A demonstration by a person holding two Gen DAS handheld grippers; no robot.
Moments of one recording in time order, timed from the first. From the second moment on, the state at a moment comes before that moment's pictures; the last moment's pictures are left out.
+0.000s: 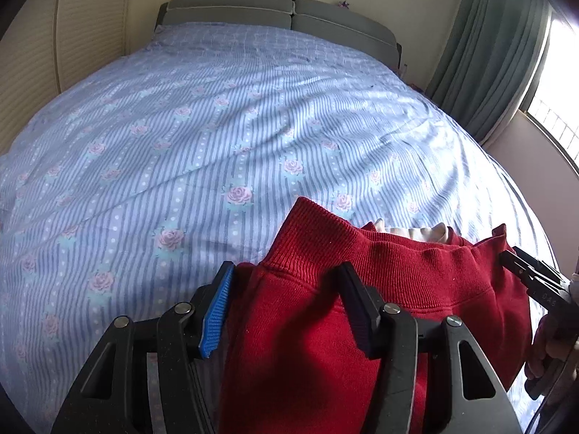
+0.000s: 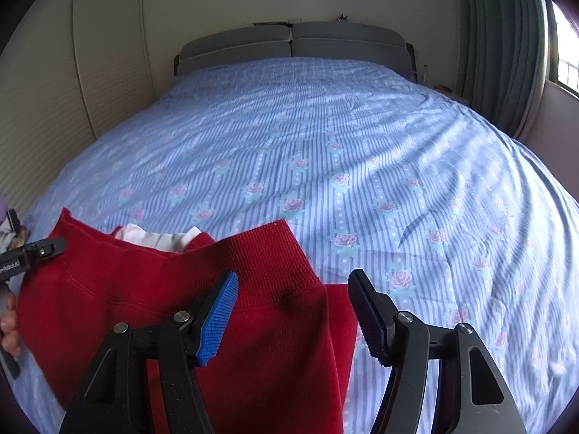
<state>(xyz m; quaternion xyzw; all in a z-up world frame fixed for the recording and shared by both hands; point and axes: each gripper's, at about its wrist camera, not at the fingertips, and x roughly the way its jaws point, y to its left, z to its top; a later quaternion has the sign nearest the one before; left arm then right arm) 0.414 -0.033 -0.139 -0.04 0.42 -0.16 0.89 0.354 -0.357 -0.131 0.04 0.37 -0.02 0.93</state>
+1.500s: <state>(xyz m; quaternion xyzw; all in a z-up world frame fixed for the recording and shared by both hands) 0.349 -0.070 -0.152 -0.02 0.38 -0.16 0.91 0.311 -0.333 -0.157 0.08 0.37 -0.02 0.93</state>
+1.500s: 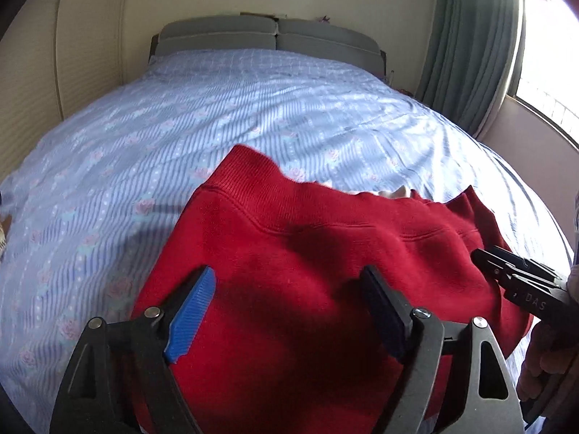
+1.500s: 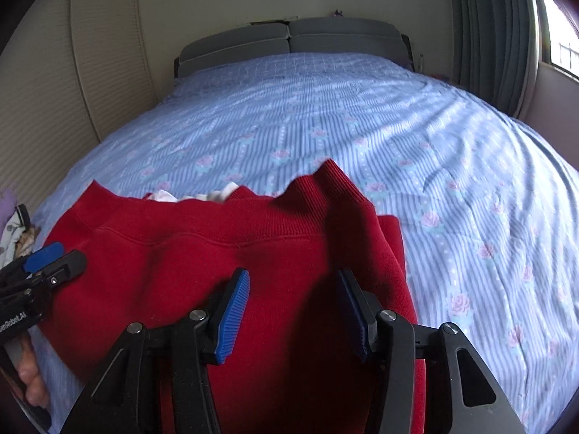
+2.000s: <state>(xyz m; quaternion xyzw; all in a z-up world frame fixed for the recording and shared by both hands) 0.317 -0.064 -0.129 0.00 0.34 -0.14 0.93 0.275 -0.324 -0.129 0.06 0.34 -0.05 0.94</state>
